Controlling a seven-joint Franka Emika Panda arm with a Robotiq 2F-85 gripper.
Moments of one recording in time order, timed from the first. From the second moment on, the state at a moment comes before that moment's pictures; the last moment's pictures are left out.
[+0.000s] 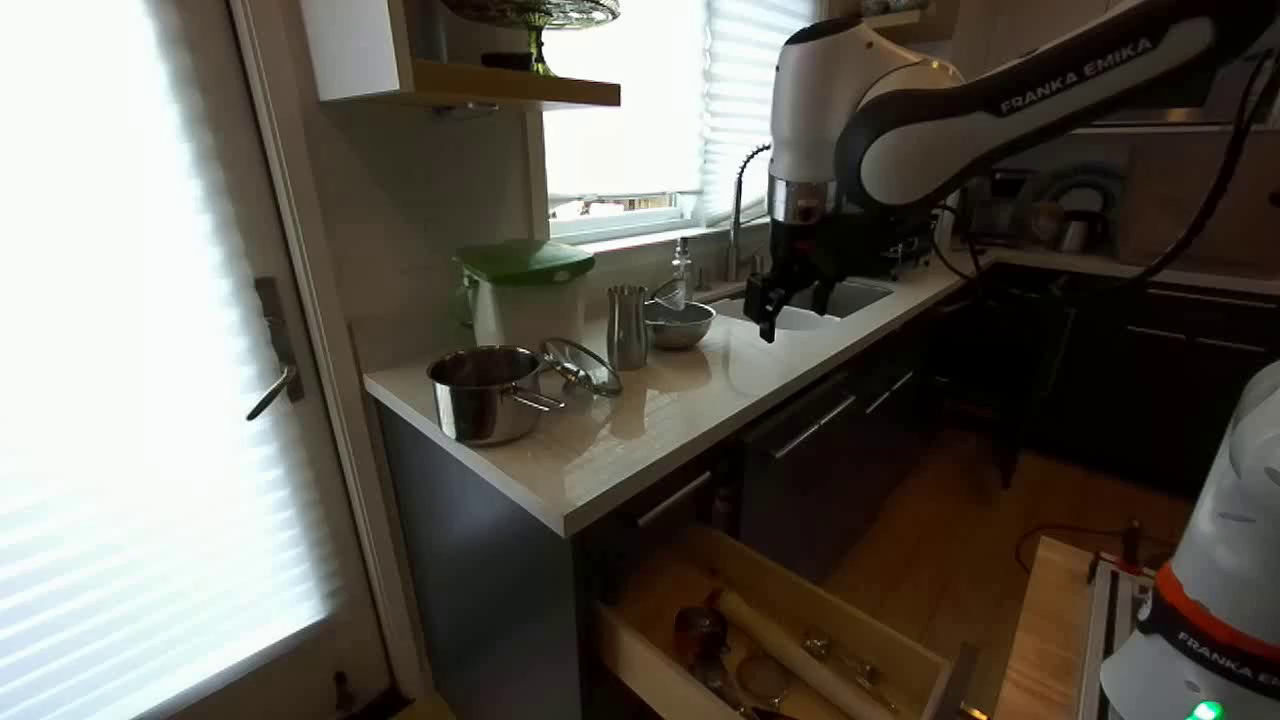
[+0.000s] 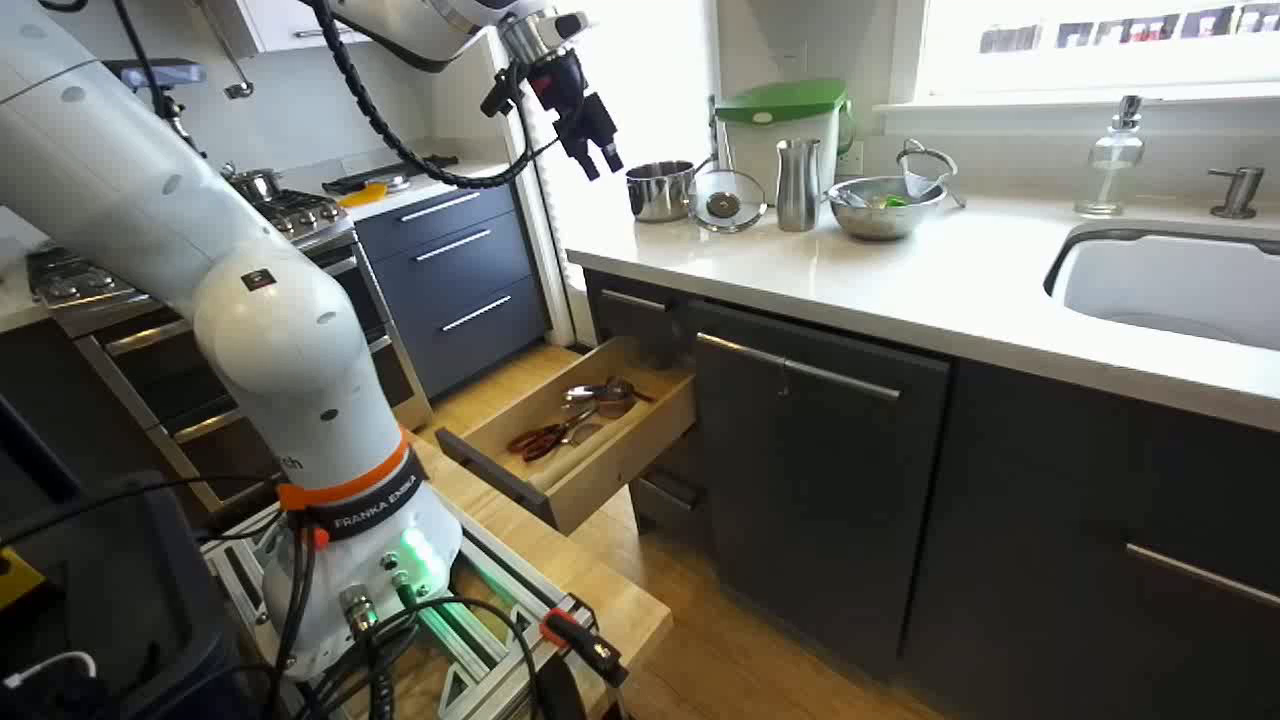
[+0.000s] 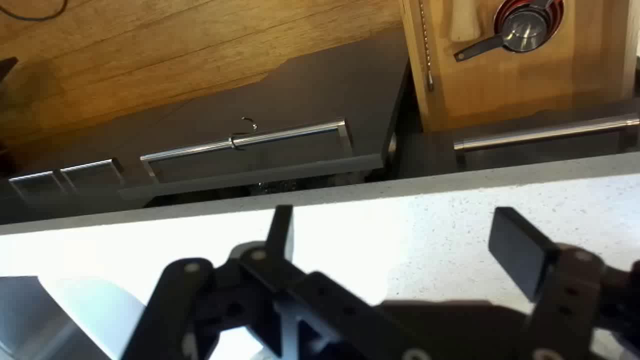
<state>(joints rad) -0.12 -0.38 0.32 -2.33 -0.28 2.06 0.59</state>
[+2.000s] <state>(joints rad) 0.20 0.30 0.24 -1.63 -0.48 1.88 1.49</state>
